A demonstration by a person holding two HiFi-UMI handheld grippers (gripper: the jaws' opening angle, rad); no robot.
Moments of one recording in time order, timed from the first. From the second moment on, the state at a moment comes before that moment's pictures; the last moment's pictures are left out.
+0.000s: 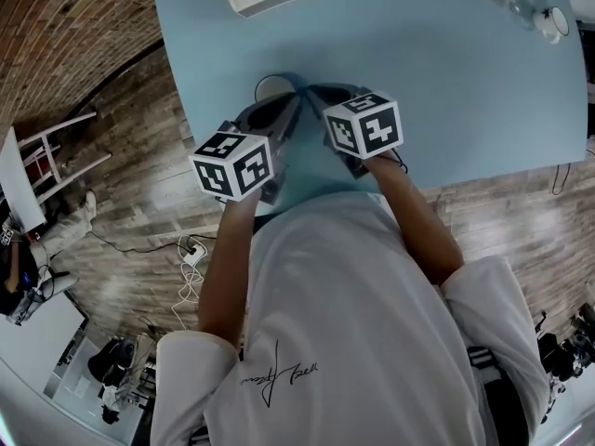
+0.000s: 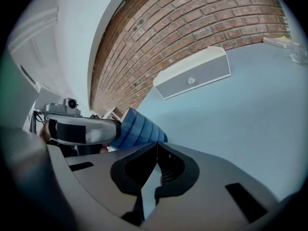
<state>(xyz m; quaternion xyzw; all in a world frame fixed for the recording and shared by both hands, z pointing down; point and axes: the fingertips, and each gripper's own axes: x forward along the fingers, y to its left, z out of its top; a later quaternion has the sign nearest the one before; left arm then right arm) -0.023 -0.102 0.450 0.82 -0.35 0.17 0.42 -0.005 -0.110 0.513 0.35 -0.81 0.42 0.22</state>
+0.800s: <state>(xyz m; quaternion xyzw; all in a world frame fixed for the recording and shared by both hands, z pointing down) -0.015 -0.112 0.449 0.82 -0.37 0.17 0.40 0.009 -0.108 0.504 0.35 -0.81 0.42 0.21</state>
